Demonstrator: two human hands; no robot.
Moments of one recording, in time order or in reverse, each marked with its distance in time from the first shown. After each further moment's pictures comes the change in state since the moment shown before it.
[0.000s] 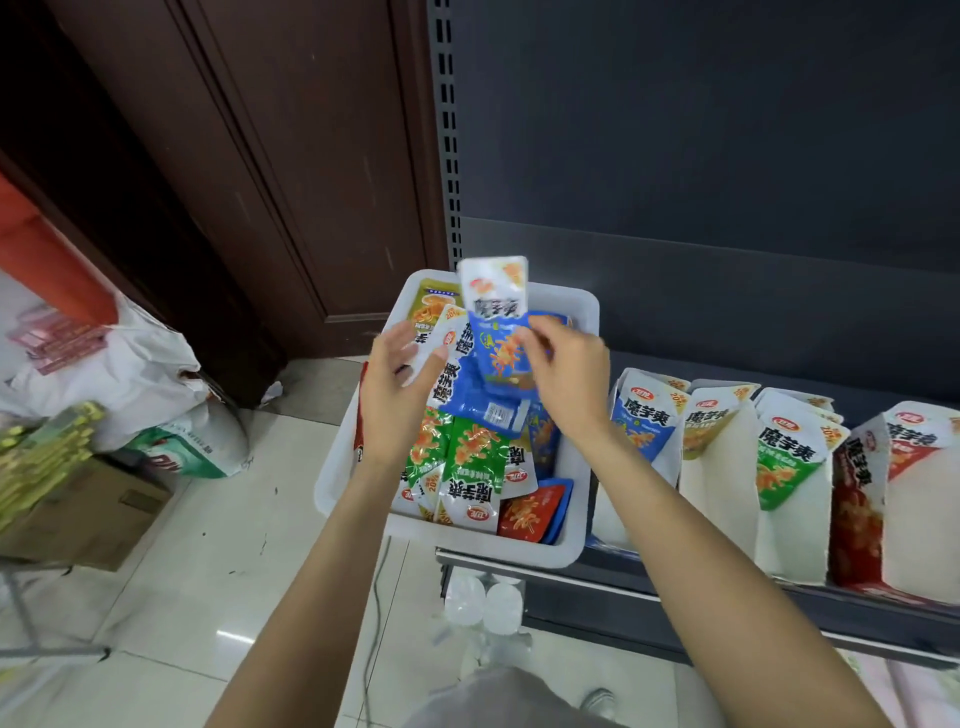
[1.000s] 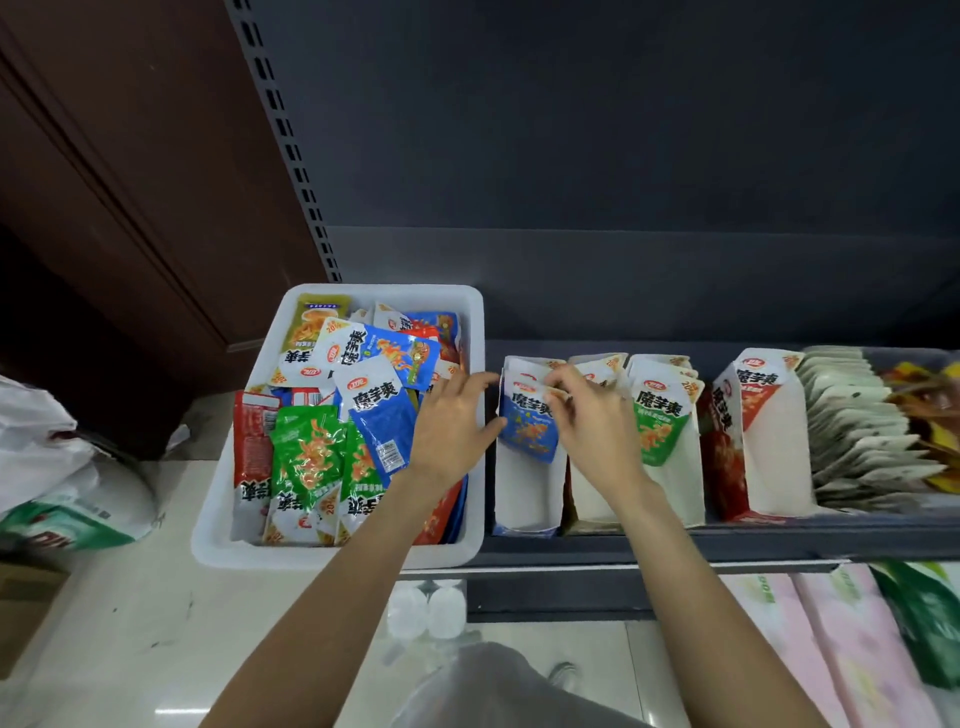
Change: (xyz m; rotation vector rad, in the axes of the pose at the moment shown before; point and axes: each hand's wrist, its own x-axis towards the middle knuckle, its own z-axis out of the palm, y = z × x) left_hand -0.034 -0.033 0.137 0.752 -0.514 0.466; right_hand -0.074 0.078 -0.108 -0.405 -0.109 0.106
